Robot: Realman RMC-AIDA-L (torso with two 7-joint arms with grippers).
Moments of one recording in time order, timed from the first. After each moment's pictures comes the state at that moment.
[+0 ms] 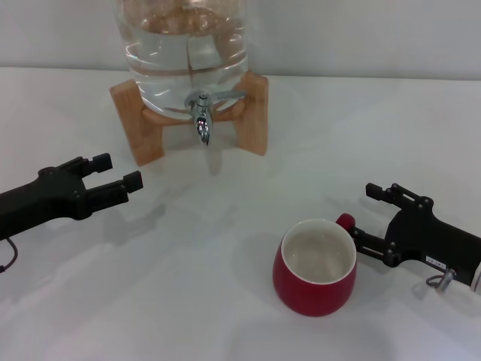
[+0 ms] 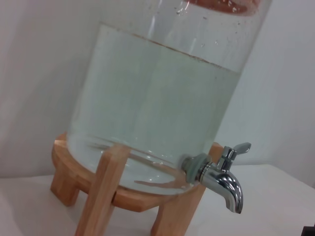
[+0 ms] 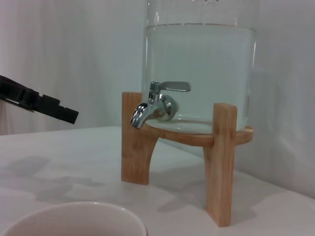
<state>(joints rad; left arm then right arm) -0.30 -2.08 0.69 0.75 -1.36 -1.47 1.65 0.31 2.02 1.42 0.45 -0.68 1.08 -2.53</state>
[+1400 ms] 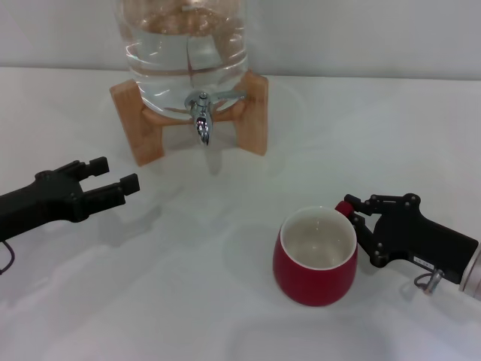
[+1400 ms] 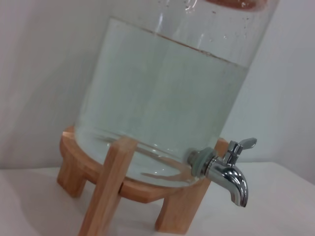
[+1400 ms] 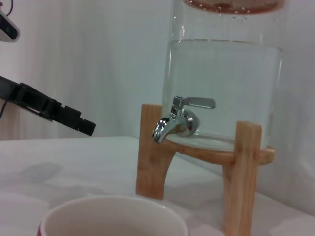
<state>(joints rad) -0.30 -2.07 0.69 0.75 -1.35 -1.47 1.63 0.31 2.02 1.34 0.47 -0.61 1.08 -2.61</state>
